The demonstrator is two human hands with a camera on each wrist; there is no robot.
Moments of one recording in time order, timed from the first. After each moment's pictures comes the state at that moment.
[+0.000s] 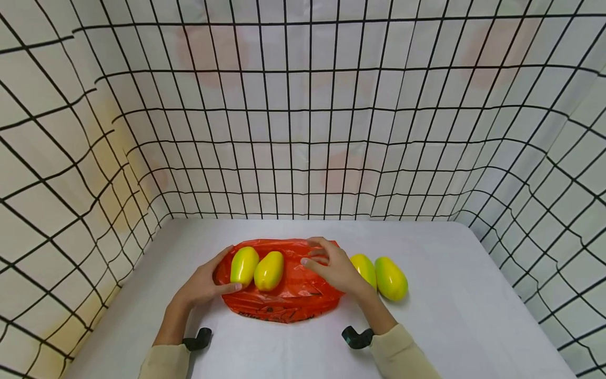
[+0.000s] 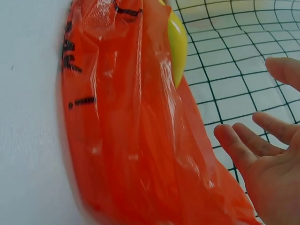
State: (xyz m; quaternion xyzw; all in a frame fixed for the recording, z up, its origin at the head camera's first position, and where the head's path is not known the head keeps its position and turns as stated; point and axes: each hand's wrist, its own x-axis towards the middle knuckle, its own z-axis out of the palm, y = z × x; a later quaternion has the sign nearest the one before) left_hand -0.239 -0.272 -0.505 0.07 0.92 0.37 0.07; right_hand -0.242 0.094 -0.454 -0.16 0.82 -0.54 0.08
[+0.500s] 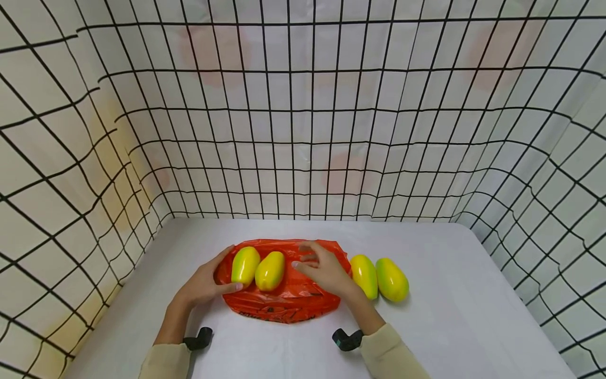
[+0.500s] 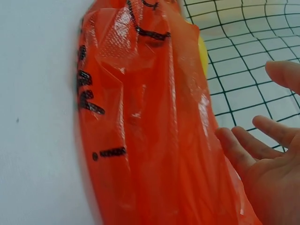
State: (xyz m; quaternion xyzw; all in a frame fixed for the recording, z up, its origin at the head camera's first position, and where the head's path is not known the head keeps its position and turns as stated) left_hand -0.238 -0.271 -0.504 0.06 0.92 0.37 0.07; right_hand -0.244 0.072 -0.467 -0.16 0.82 -0.54 0.09
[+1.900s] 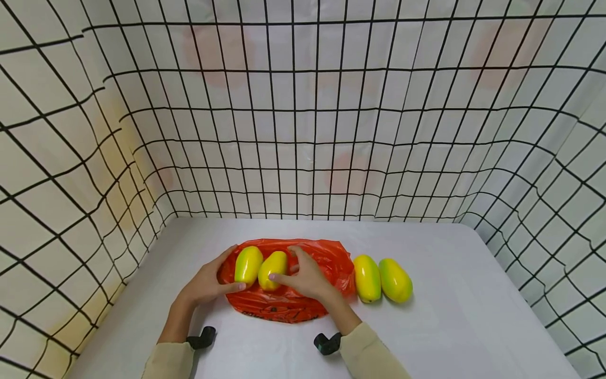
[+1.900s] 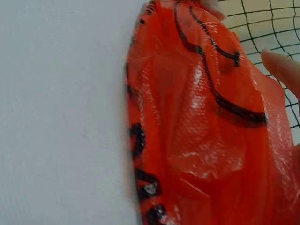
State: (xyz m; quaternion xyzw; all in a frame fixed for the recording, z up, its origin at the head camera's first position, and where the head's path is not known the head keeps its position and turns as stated) left_hand -0.240 -0.273 -0.507 0.06 0.92 0.38 0.07; right_hand -0.244 0.019 -0.486 -0.11 0.86 -0.48 0.11
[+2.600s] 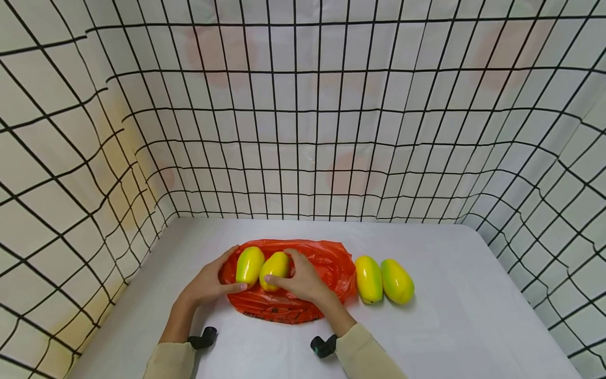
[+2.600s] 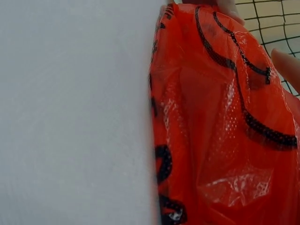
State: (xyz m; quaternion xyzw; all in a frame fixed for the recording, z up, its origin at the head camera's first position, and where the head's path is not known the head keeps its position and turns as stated) left_hand -0.241 -0.272 -0.507 0.06 0.92 0.38 0.07; right_hand -0.243 0.009 -0.492 -0.13 0.86 -0.48 0.10
